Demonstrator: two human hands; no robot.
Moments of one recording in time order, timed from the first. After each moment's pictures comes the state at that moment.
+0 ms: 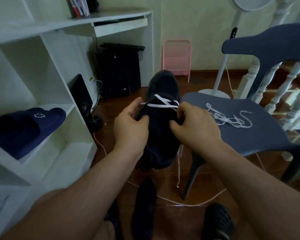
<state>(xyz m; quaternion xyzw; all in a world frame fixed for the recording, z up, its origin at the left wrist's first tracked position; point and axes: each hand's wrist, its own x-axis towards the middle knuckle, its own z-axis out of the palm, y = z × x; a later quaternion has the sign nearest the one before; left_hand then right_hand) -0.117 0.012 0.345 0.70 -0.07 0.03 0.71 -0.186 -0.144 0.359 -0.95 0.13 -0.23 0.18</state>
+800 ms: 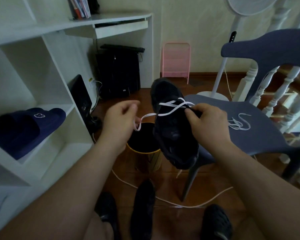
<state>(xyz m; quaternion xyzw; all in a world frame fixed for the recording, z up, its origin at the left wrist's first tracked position) -0.094 0.042 0.364 0.76 -0.10 0.00 0.64 -0.186 -0.172 0.355 -0.89 0.17 -0.34 0.26</state>
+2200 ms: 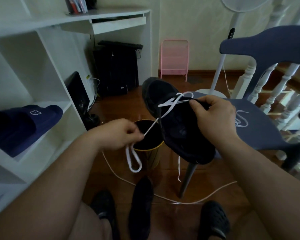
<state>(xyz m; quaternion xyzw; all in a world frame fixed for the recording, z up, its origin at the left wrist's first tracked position) -0.073 0.075 0.360 0.88 -0.32 -0.23 0.25 -0.199 -0.179 0.371 -0.86 0.20 -0.35 0.31</state>
